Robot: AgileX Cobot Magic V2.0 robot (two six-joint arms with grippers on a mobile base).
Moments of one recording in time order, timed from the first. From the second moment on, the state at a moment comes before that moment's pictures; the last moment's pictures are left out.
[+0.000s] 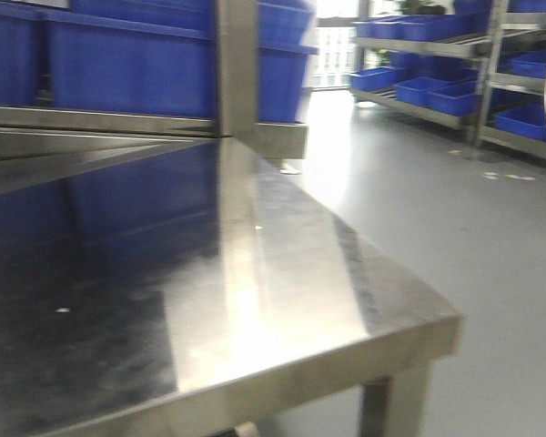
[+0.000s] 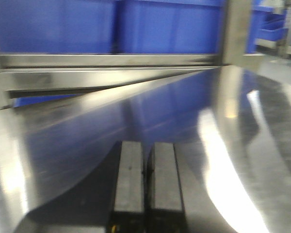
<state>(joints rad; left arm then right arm) -0.08 -0.01 0.01 0.00 0.15 0.04 0.02 0.47 -0.68 0.04 0.79 0.05</state>
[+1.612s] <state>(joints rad) -0.08 -0.01 0.01 0.00 0.15 0.04 0.02 0.47 -0.68 0.04 0.79 0.05</state>
